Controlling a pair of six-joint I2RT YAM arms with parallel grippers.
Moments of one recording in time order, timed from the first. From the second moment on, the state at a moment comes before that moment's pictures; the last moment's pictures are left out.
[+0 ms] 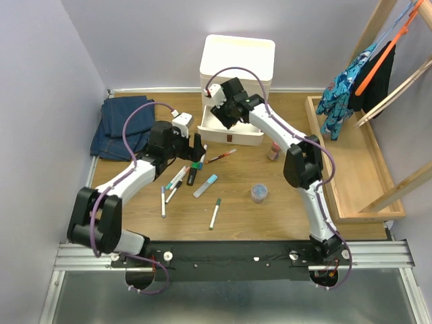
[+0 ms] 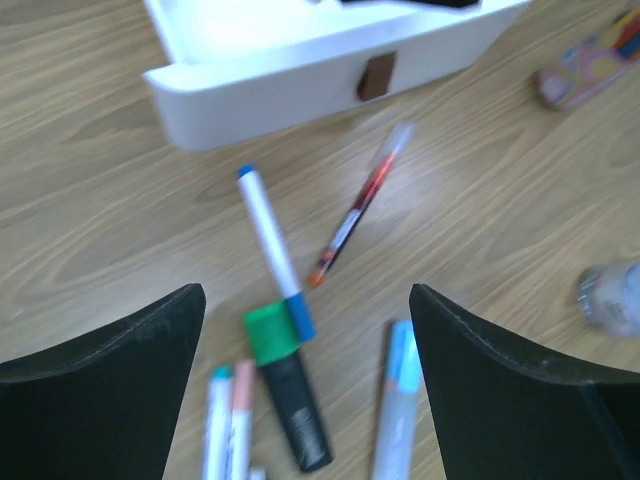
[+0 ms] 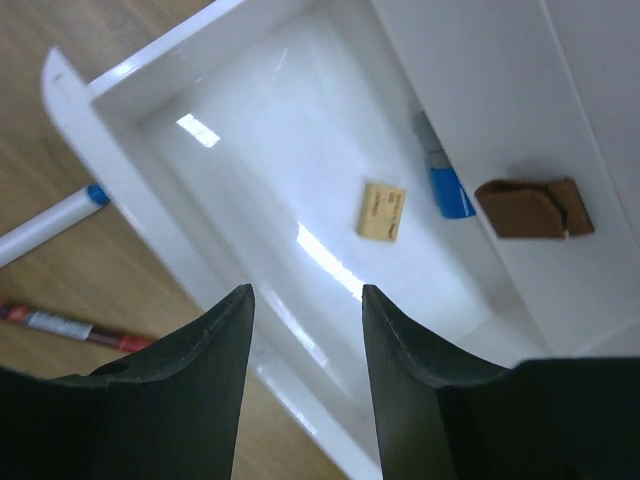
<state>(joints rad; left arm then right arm) -0.32 1.36 0.80 0.06 0.31 -0.07 0.58 2.36 2.24 -0.70 0.02 -0.38</state>
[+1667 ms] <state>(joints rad) -0.34 2.24 1.19 1.07 0.63 -1.04 0.58 1.66 1.42 -0.27 -0.04 -0.16</state>
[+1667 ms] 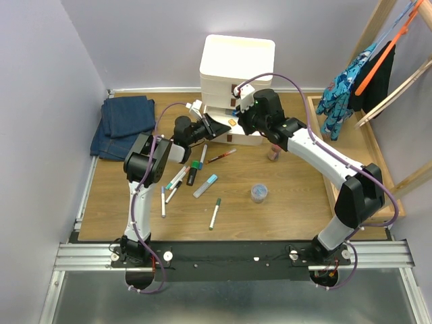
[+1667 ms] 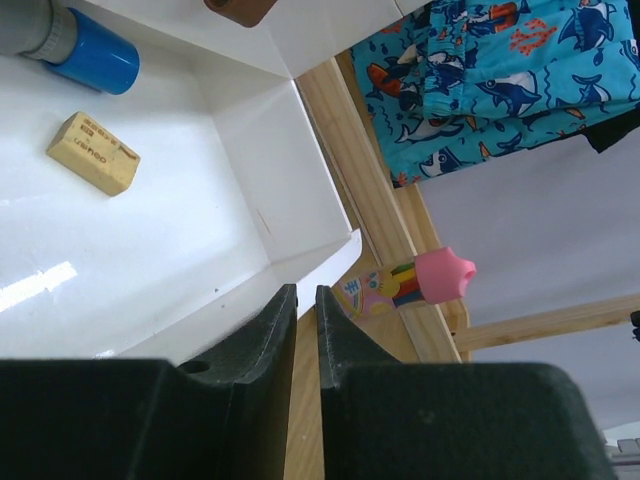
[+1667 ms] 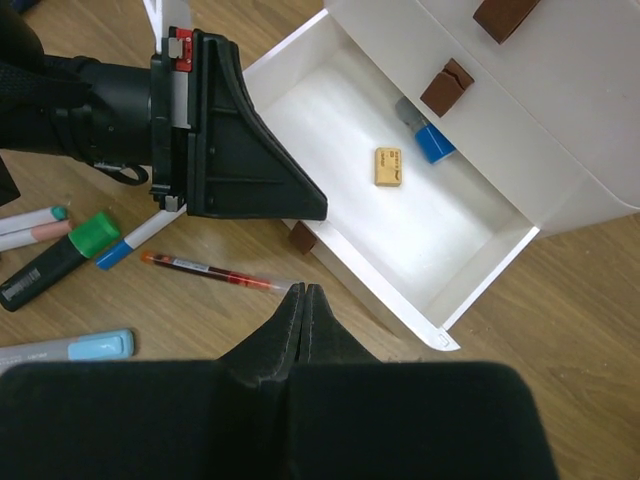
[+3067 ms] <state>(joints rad) -0.34 2.29 1.22 1.00 0.62 -1.02 0.54 1.67 1.41 -0.25 -0.03 -0.15</state>
